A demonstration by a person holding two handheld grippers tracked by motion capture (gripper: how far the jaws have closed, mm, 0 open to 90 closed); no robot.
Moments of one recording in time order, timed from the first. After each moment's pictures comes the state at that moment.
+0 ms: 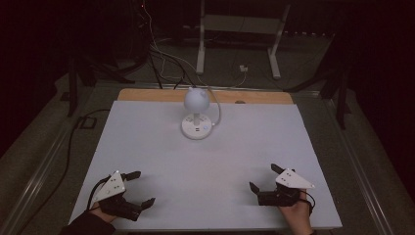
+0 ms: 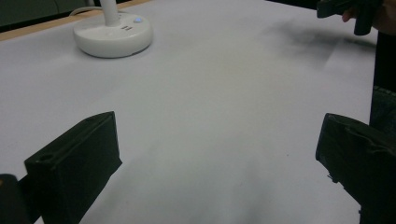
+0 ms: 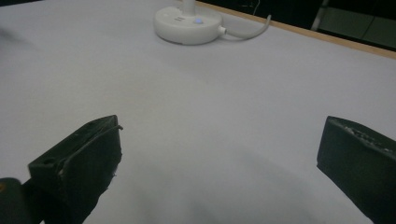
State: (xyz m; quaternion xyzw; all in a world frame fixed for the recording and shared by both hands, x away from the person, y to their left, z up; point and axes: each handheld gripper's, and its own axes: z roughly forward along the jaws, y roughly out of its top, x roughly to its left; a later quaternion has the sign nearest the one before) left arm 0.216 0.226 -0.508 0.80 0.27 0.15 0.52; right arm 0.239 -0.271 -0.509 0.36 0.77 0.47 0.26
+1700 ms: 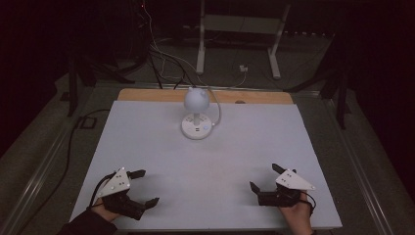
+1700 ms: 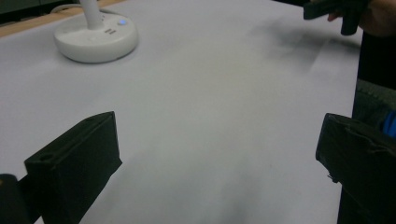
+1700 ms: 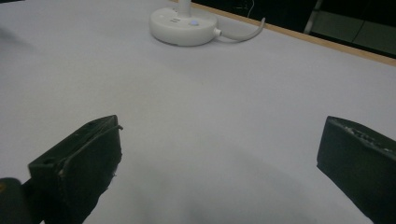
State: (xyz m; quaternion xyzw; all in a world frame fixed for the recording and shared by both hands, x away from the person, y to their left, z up) left arm 0.221 0.212 -0.489 0.81 0.26 0.13 0.51; right arm 0.236 -0.270 -0.507 0.36 0.76 0.46 0.27
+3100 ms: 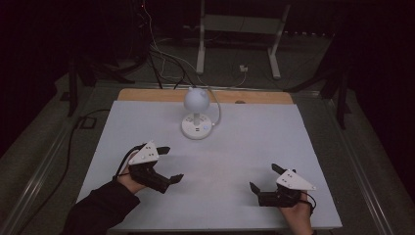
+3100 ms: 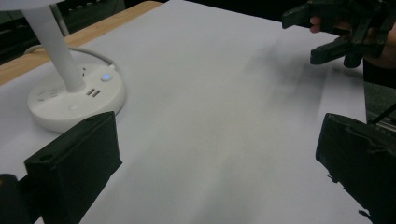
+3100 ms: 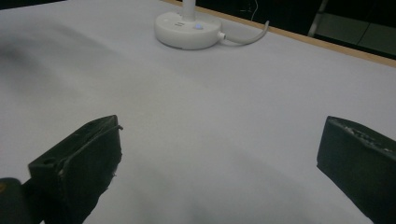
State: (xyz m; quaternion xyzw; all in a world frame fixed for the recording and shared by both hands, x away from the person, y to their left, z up) left arm 0.280 0.150 -0.447 0.83 0.22 0.12 0.50; right arm 0.235 -0.270 -0.506 0.36 0.76 0.47 0.27
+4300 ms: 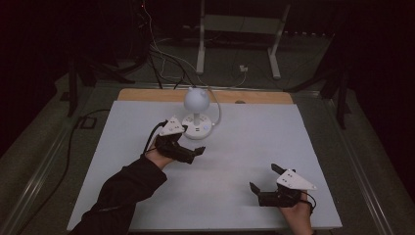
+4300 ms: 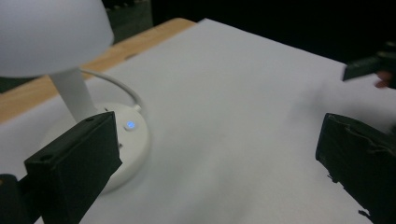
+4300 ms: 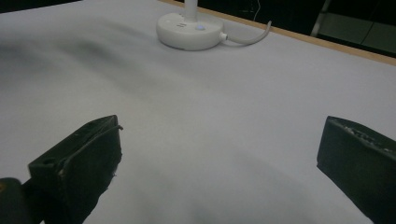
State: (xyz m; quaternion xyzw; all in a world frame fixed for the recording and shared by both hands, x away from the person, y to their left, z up) left arm 0.346 0.092 -0.436 0.80 0.28 0.14 0.51; right arm 0.236 -0.271 -0.506 0.36 0.76 0.48 0.26
